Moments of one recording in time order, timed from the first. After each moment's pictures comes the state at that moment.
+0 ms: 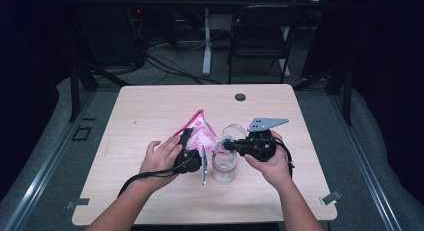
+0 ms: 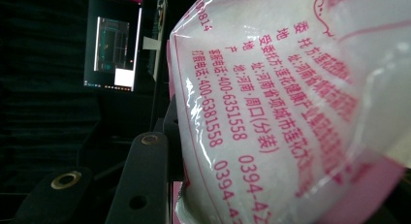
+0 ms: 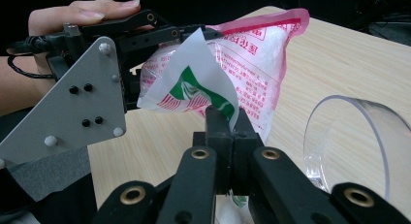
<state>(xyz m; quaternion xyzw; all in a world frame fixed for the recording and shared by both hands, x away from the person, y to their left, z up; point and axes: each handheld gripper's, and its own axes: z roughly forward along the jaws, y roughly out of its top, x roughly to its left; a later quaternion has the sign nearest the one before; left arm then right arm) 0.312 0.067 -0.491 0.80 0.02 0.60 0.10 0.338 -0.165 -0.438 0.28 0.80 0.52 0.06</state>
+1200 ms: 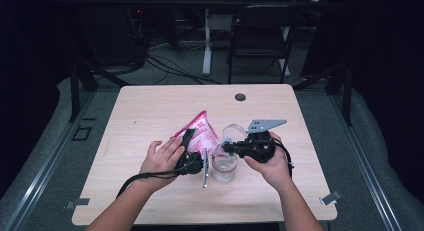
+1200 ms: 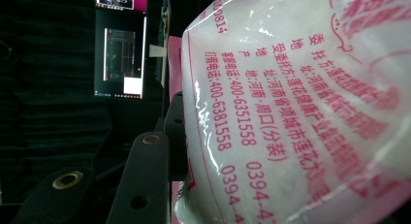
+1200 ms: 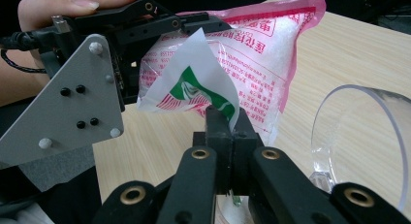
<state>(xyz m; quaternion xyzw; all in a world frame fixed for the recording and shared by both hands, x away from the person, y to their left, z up) 0.308 0.064 -0.491 0.79 -0.01 0.61 0.08 0.338 -0.163 -0.442 0.28 0.81 0.51 0.05</state>
